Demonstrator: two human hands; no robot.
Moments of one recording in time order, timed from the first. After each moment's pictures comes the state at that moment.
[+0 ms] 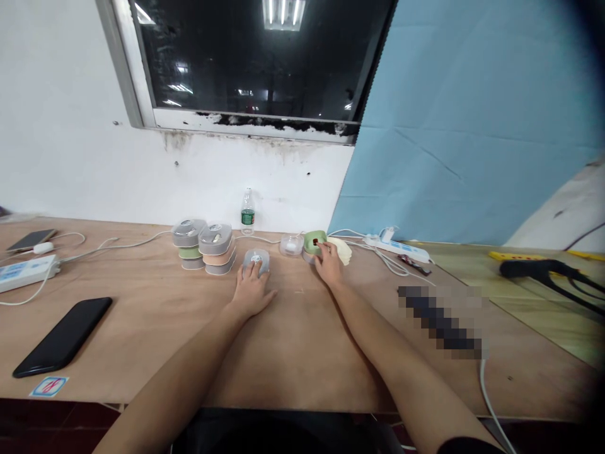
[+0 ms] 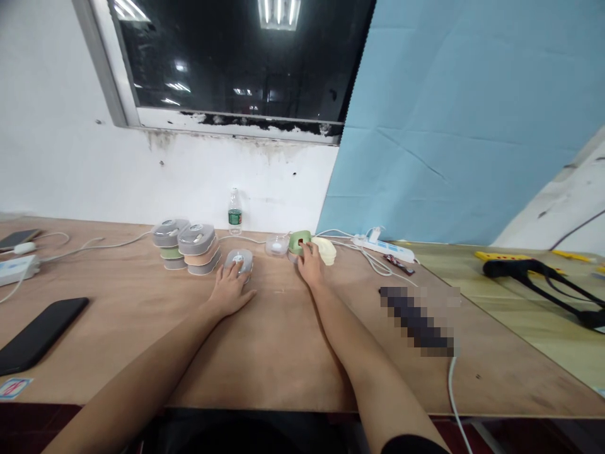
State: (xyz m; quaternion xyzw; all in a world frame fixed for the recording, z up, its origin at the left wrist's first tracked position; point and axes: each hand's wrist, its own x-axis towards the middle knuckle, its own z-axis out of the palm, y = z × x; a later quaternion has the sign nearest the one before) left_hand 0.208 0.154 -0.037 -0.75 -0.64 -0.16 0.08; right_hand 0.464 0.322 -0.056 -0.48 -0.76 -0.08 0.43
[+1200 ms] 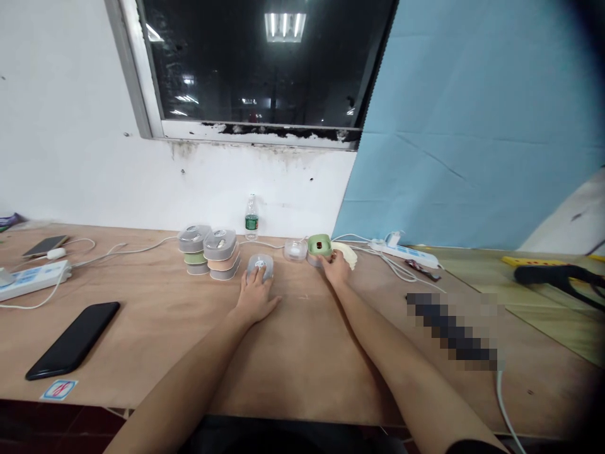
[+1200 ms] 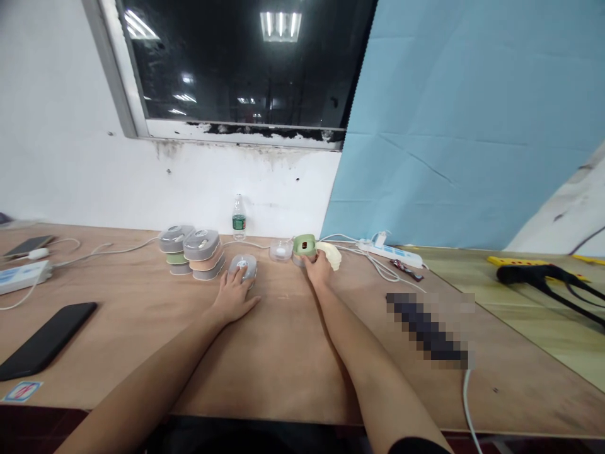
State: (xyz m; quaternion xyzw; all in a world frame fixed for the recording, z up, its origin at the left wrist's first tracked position) left_hand 0.207 0.151 -0.035 -0.75 -0.64 -0.15 0.08; right_hand 0.459 0.329 -0.047 -0.67 -0.62 0.05 0.42
